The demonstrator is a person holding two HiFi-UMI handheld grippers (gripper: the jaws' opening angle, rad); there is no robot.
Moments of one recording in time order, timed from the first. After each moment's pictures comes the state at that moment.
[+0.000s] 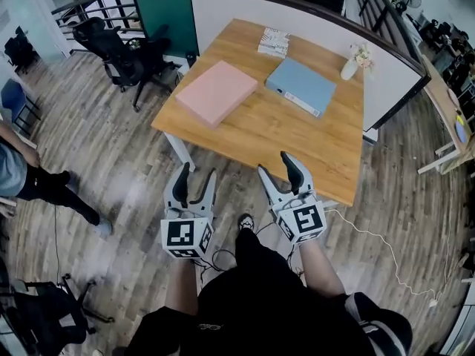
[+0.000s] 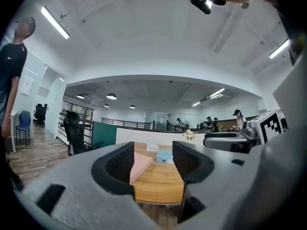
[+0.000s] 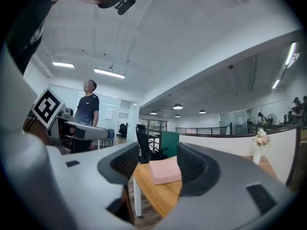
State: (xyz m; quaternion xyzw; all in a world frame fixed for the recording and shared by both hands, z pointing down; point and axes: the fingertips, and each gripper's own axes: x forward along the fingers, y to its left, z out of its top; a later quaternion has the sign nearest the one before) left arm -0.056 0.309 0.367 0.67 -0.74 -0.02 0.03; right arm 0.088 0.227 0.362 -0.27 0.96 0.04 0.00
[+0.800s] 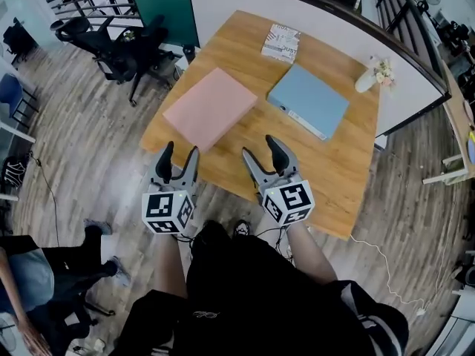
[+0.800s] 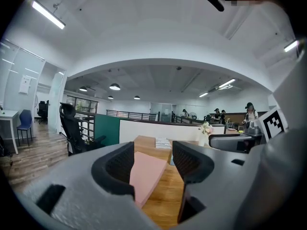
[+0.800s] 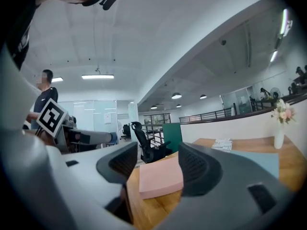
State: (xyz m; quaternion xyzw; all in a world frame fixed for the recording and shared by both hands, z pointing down) left arm -0.162 0.115 0.387 0.65 -0.75 0.03 0.08; right arm -0.010 0.032 0.393 -0.24 0.97 -0.07 -0.02
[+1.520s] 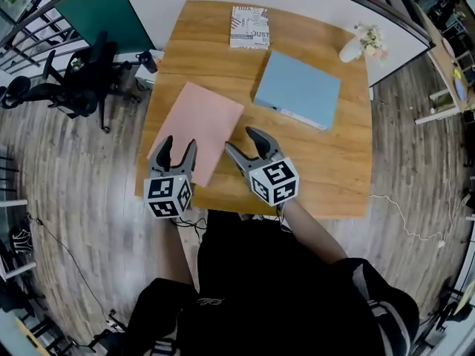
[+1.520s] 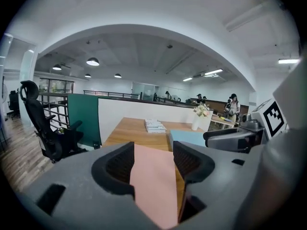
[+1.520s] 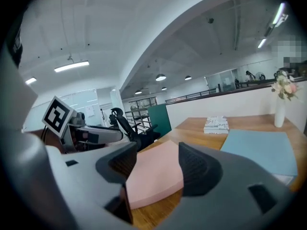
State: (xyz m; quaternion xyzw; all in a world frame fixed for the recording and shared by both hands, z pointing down) left arm -0.244 -0.064 0.473 0.74 -0.64 0.11 0.18; right arm -0.106 -0.091 0.477 -0.31 0.93 -0.16 -0.11
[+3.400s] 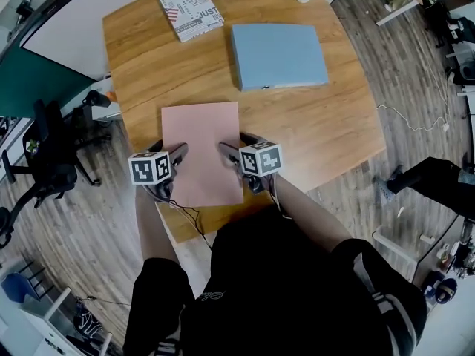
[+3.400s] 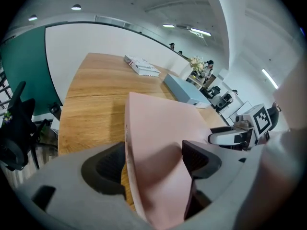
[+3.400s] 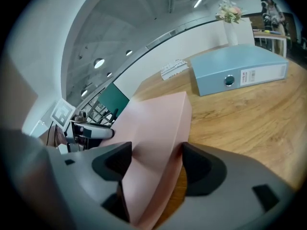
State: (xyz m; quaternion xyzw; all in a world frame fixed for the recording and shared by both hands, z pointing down) left arm -0.313 -0.187 0.669 0.79 -0.34 0.33 0.39; right arm -0.147 -0.139 0.668 -0.46 0.73 -0.46 -0.18
